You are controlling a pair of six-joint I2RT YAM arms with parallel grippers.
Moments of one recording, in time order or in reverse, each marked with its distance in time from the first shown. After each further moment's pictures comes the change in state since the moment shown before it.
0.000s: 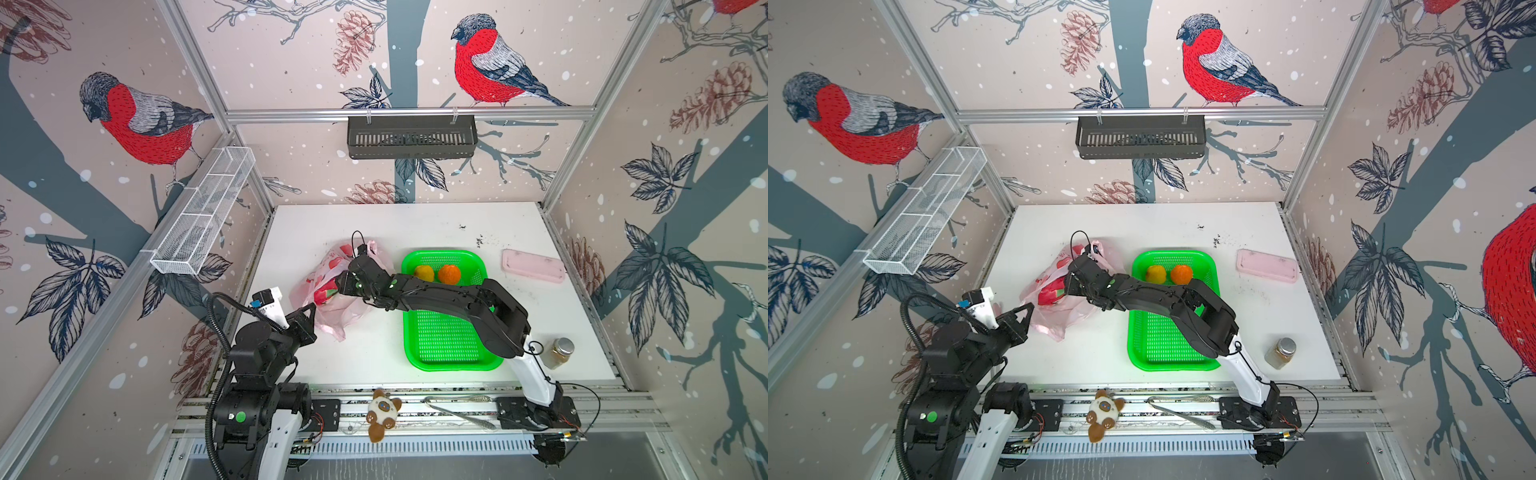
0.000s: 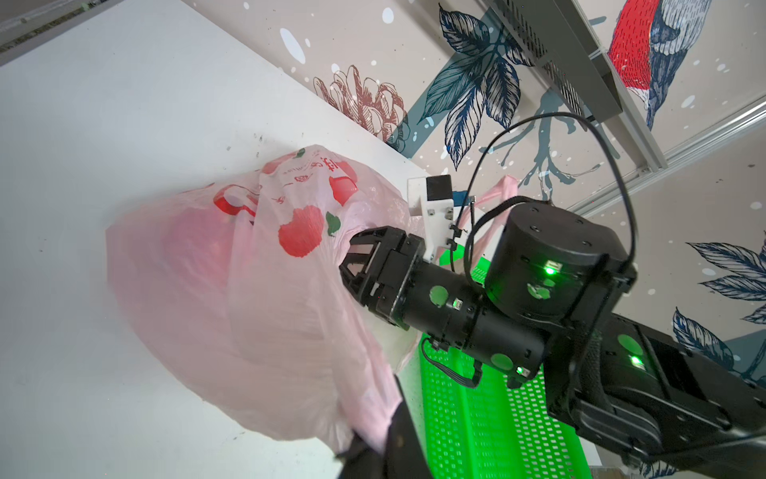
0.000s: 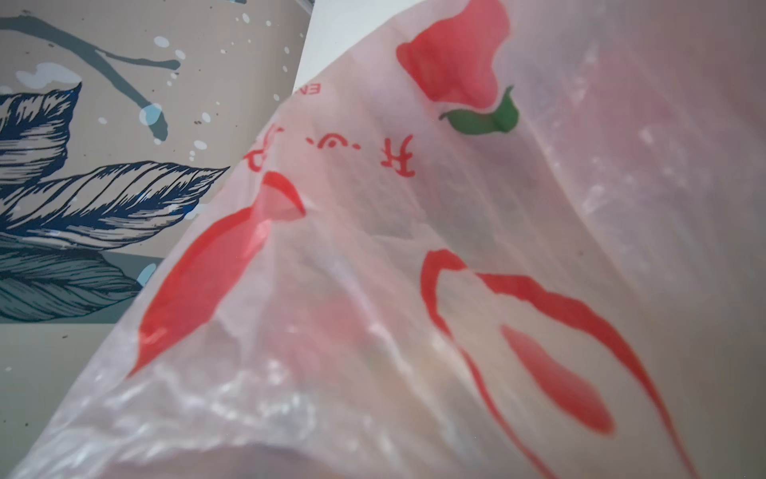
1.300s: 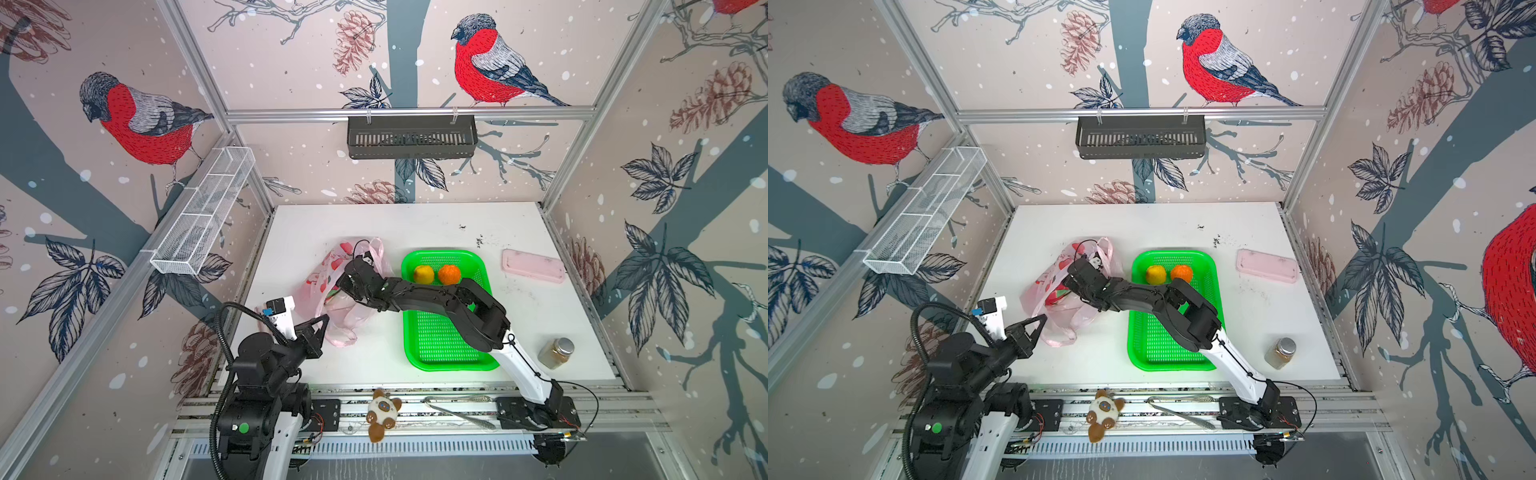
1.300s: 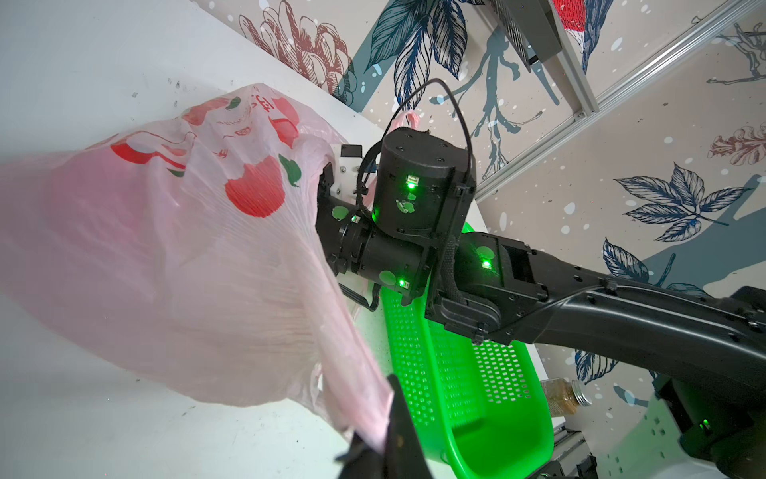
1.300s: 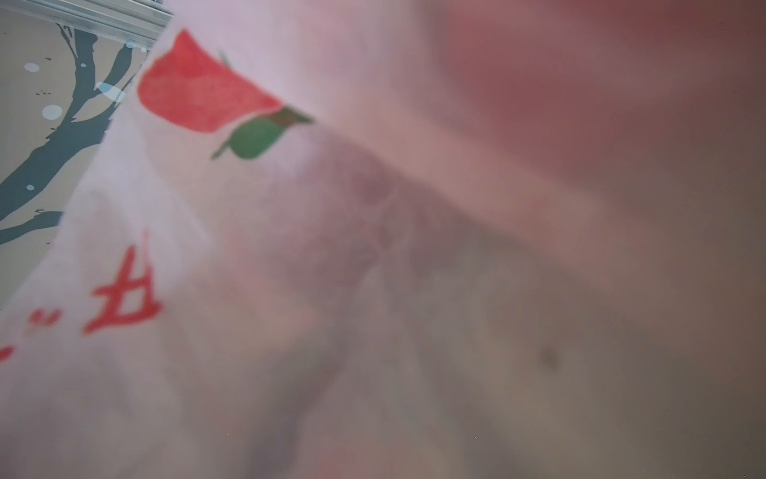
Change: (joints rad) left arm 0.000 -0.104 -0.068 -0.027 0.183 0.019; right arm -0.019 0.178 0.096 0.142 0.026 0.379
